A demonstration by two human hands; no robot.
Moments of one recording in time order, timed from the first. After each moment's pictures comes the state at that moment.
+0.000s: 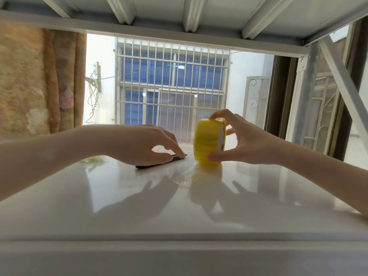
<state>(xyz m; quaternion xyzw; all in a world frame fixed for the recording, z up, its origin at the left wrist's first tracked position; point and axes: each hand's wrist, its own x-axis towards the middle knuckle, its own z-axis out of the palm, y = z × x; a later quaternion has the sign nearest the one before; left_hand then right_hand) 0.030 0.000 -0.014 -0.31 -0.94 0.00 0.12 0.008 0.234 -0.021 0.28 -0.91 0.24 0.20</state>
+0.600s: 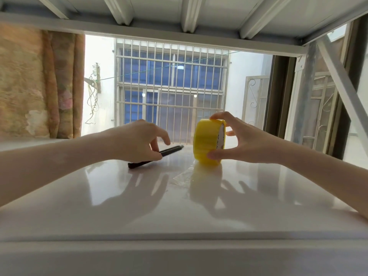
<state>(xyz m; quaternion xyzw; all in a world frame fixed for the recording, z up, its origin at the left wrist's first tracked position) 0.008 -0.011 -0.018 -0.26 -0.95 -0.09 0.17 0.009 0.237 -0.019 0.26 -0.92 0.24 0.17</state>
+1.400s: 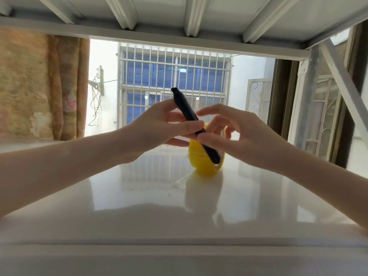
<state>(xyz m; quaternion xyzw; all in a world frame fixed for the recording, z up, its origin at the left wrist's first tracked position) 0.037 0.020 -0.008 -0.34 -0.76 -0.55 0.12 0.056 0.201 -0.010 0.34 -0.85 0.28 0.28</state>
